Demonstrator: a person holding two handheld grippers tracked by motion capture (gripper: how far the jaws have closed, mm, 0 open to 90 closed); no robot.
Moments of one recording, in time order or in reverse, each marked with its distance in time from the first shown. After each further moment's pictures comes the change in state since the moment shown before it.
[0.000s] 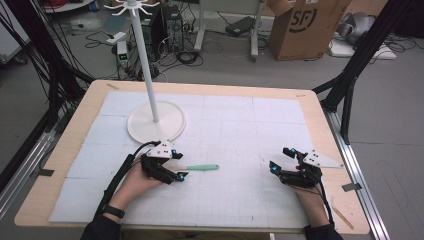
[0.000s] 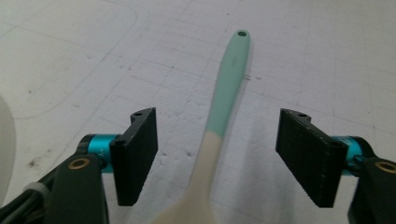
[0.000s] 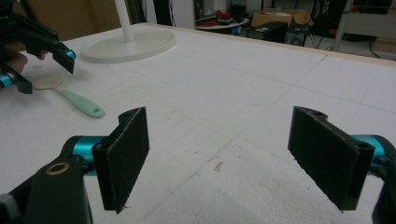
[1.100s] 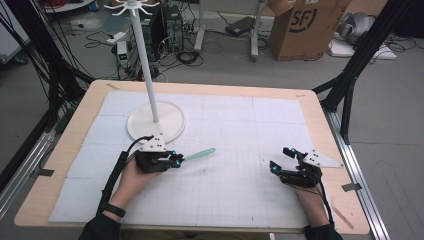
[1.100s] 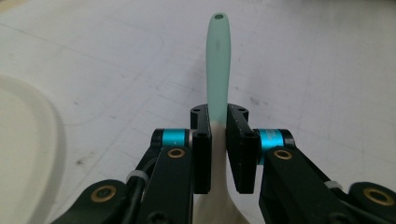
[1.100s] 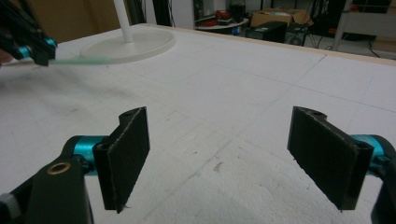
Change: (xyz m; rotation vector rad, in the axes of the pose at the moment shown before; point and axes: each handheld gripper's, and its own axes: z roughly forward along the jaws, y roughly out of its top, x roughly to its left) left arm 0.003 0.011 -0.036 -0.121 0.072 -0.077; right arm 0.000 0.000 0.000 0.001 -0.003 0.008
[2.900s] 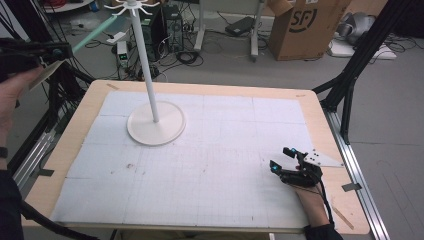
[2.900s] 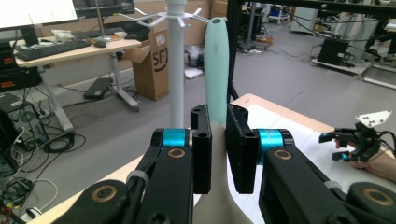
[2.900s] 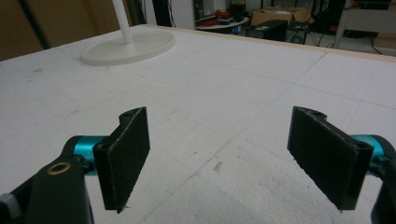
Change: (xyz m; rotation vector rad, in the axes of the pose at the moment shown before) left arm 0.063 0.169 -0.285 -0.310 0.296 -0.108; right arm -0.002 0.000 0.000 -0.002 0.003 0.014
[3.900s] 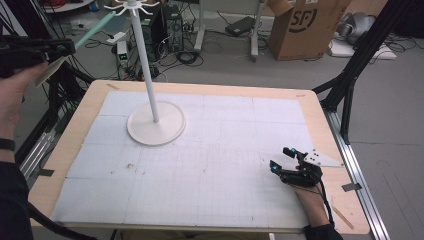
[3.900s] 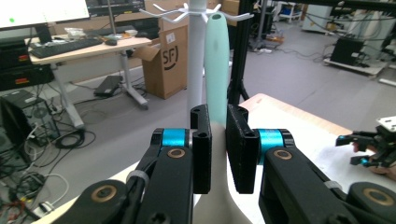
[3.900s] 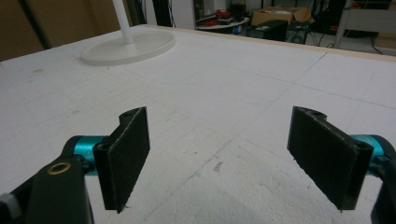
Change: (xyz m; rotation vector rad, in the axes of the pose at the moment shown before) left arm 0.010 -0.003 0.010 0.010 0.041 -0.003; right arm 0.000 0.000 0.000 -0.002 0.002 0.001
